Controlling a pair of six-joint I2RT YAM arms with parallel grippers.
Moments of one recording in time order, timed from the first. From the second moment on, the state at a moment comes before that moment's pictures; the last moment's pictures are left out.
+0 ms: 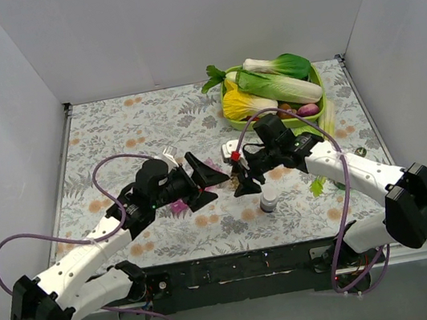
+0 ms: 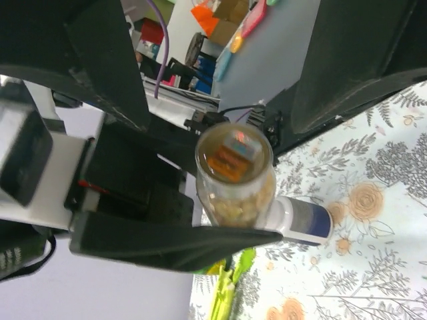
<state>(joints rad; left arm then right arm) -0.73 1.00 0.72 -0.16 0.31 -1.33 0.68 1.35 0.98 -0.45 -0.83 -0.65</state>
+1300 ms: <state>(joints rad) -0.73 0.96 0.53 0.32 0.60 0.11 0.65 1.36 0.97 -0.53 -0.97 -0.76</state>
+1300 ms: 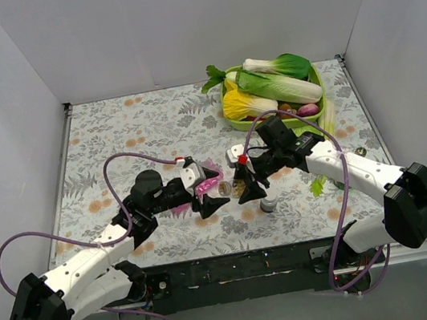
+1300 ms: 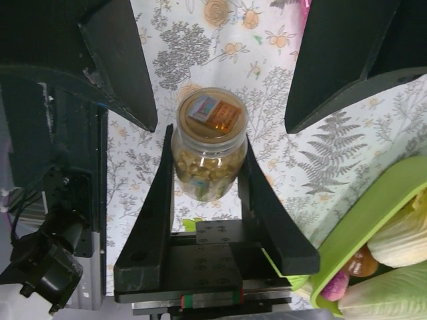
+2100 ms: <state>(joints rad) -0.73 1.04 0.72 -0.06 0.35 -0.99 0.65 1.36 0.97 -0.45 -0.80 -0.69</state>
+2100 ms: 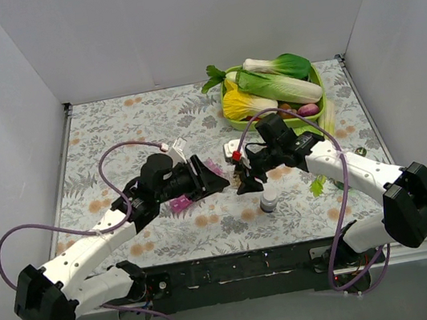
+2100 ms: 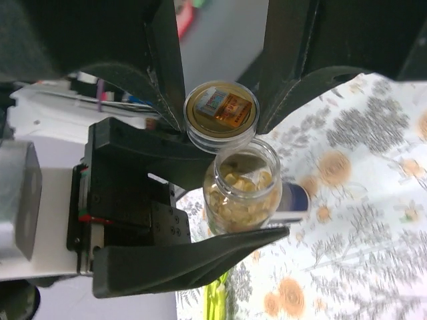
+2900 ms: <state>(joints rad) -0.73 1.28 0.62 -0.35 0.02 -0.94 0.49 1.30 0.92 -0.37 -0.78 -0.60</state>
